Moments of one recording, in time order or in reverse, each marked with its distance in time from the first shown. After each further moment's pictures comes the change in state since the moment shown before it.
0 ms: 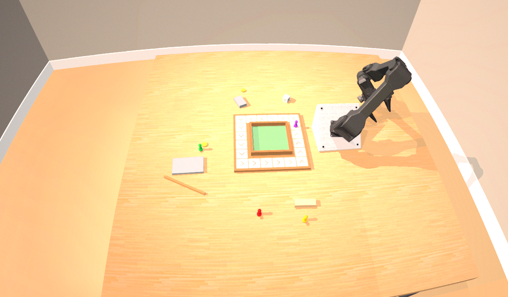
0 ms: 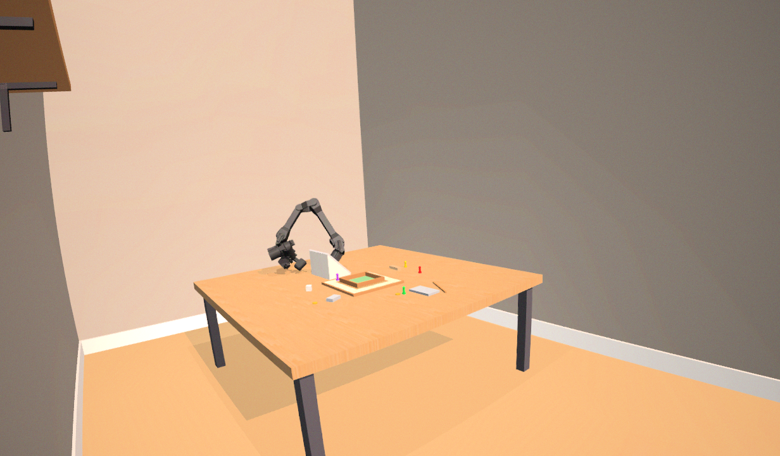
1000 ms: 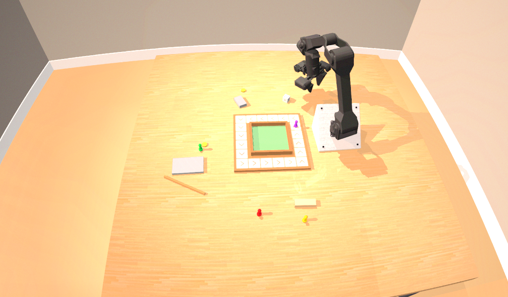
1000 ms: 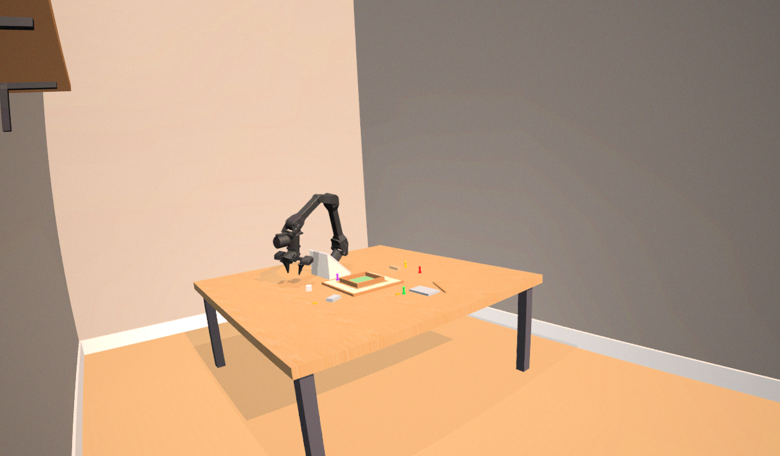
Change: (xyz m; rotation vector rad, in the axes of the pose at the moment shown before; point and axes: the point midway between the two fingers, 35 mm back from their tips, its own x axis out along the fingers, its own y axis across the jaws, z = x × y) arm -0.266 0.179 0.092 -0.404 -0.680 0.196
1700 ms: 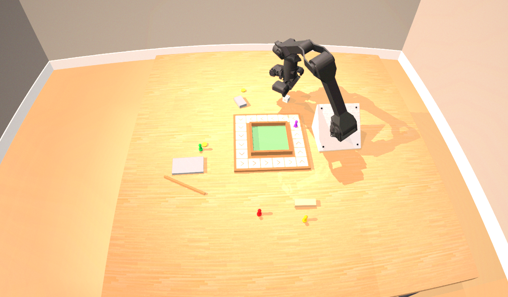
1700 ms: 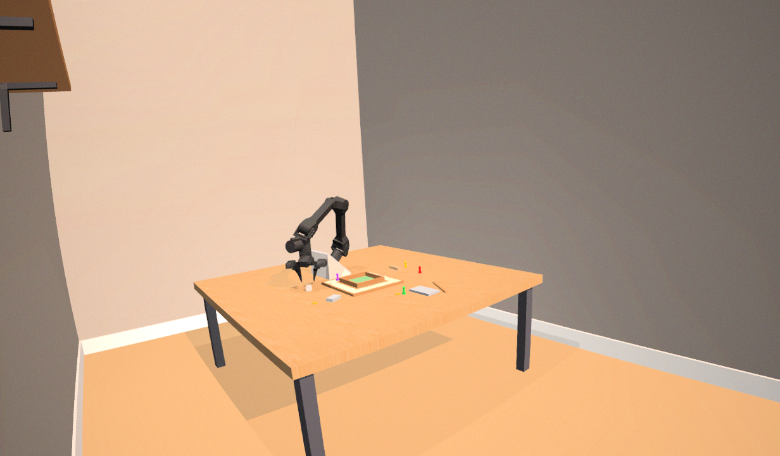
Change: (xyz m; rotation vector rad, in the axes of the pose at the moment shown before) arm -0.010 0.103 0.067 -0.265 -0.146 0.149
